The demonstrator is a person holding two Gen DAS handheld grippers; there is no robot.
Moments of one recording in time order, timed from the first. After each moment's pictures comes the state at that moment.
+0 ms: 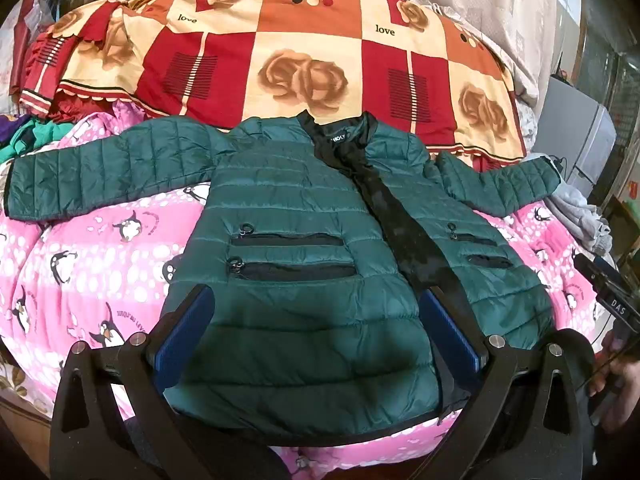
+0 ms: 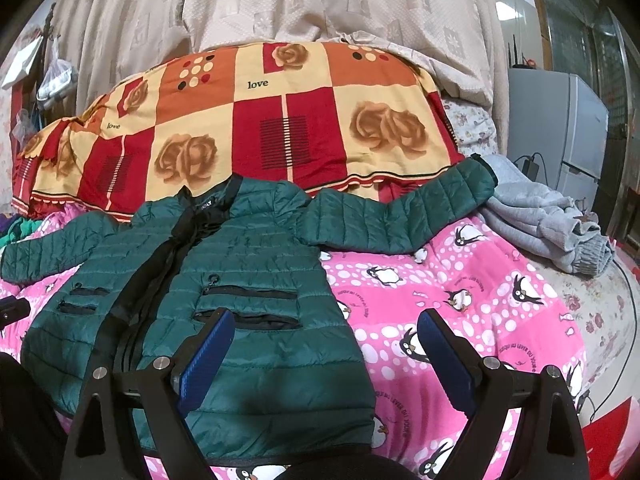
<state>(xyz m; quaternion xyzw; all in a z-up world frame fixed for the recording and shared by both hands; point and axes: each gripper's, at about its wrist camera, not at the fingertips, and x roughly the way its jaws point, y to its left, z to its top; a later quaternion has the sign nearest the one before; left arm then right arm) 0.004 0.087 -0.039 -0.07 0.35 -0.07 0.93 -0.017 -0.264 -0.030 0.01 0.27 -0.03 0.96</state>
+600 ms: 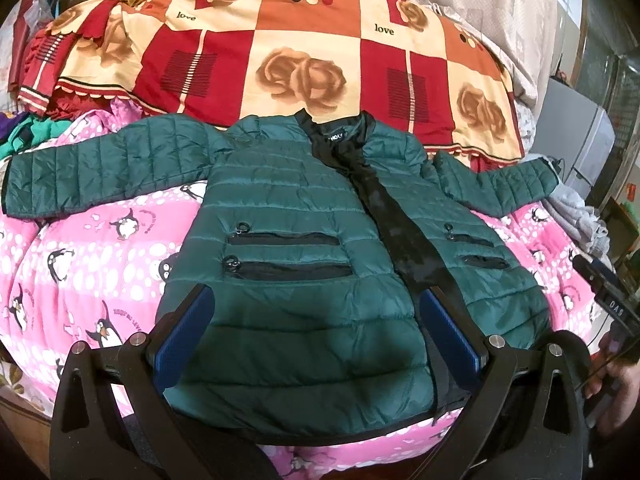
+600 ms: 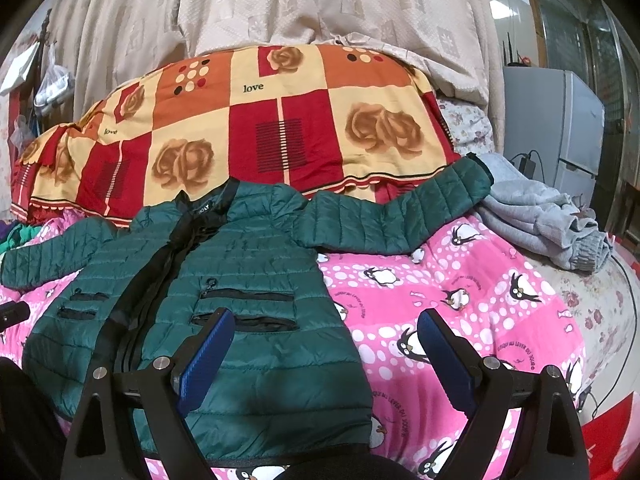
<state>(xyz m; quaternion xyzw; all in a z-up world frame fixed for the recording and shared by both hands) 0.003 0.082 -0.043 -0.07 0.35 -0.07 0.93 -0.019 -0.268 -0.030 0.01 0.26 -0.03 0.96</state>
